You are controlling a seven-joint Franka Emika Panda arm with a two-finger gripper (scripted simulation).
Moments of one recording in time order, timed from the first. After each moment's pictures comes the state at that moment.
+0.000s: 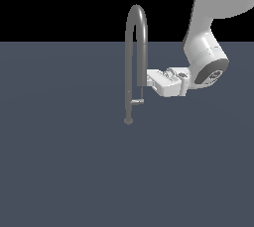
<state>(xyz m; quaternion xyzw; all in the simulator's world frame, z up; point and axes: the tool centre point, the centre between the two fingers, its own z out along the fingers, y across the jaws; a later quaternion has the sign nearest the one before) 0.041 -0.047 0.153 -0.55 0.45 0.54 0.45</state>
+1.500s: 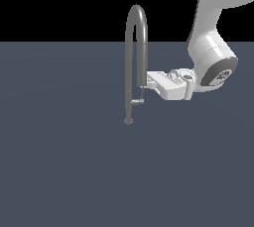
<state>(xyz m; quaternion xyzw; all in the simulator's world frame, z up) 0.011 -0.050 0.156 -0.54 0.46 0.54 0.46</state>
